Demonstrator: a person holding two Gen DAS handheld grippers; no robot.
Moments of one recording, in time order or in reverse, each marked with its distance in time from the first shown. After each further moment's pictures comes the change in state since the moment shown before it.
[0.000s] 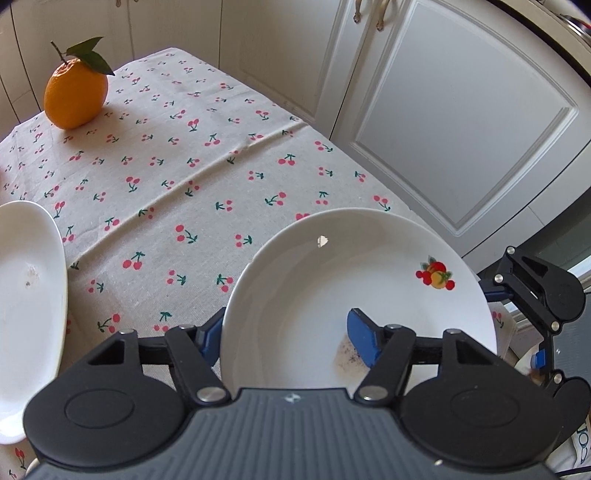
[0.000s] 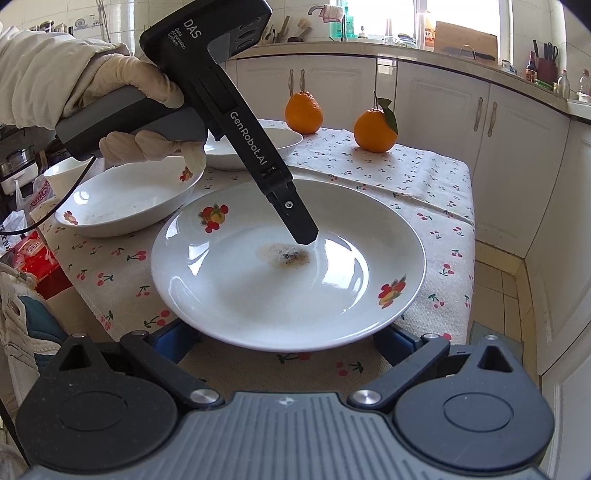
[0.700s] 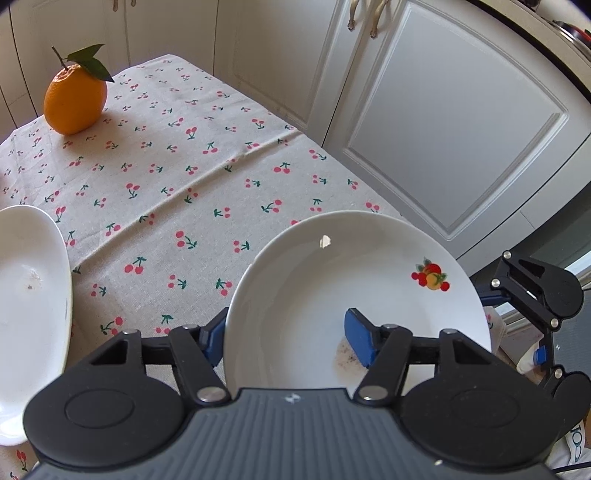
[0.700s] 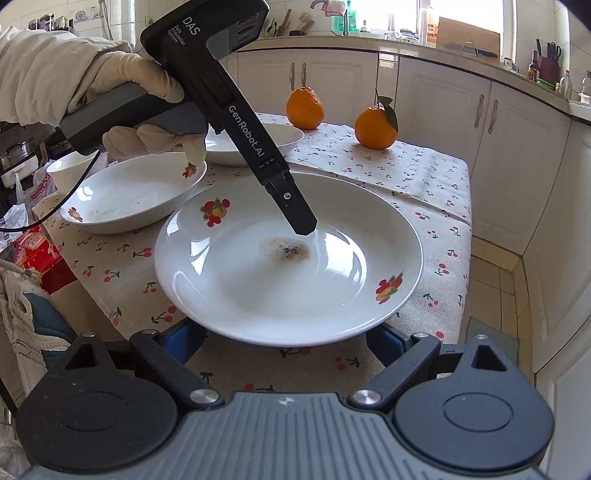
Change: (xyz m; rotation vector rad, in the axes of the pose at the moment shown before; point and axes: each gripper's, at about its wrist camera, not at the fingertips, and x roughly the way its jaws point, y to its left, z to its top) left arm -0.009 0.002 0.000 -0.002 -0.023 -0.024; right arm -0.007 -0.001 0.004 -0.014 0.025 0.004
